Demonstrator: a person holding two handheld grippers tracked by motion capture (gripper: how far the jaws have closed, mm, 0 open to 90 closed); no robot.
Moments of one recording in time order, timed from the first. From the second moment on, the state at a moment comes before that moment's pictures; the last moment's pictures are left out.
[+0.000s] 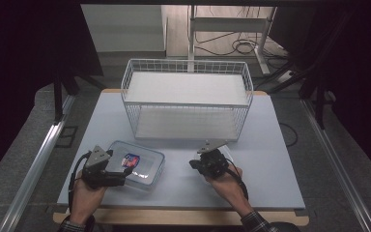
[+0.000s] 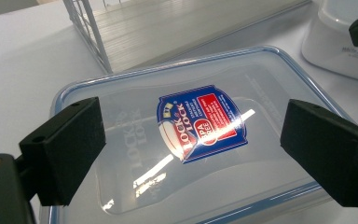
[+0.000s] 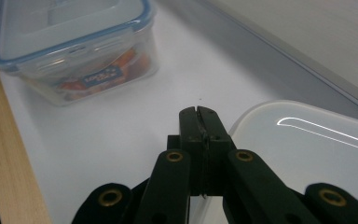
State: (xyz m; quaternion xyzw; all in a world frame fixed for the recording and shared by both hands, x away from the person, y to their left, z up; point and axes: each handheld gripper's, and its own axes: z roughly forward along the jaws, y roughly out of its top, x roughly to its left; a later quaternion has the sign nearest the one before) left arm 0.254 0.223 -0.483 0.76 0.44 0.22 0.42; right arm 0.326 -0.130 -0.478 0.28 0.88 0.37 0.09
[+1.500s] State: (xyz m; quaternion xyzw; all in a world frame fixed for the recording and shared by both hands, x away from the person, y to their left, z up) left arm 0.259 0.216 -0.488 0.77 0.44 0.19 0.42; right arm 0.366 -0.263 -0.473 0.45 0.80 0.36 0.19
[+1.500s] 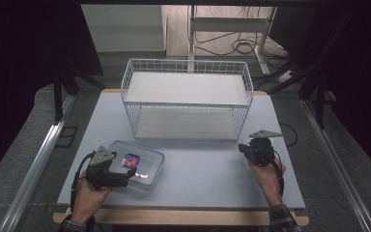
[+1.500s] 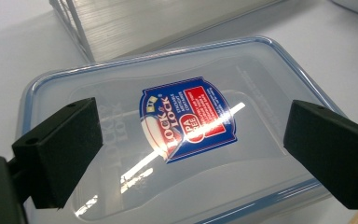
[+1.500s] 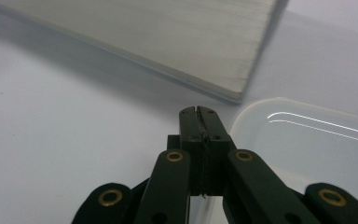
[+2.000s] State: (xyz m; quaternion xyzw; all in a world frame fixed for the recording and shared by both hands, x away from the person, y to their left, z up) left arm 0.261 0.230 -0.481 0.76 0.46 0.22 0.40; right arm 0.360 -0.274 -0.471 0.45 0.79 0.36 0.20
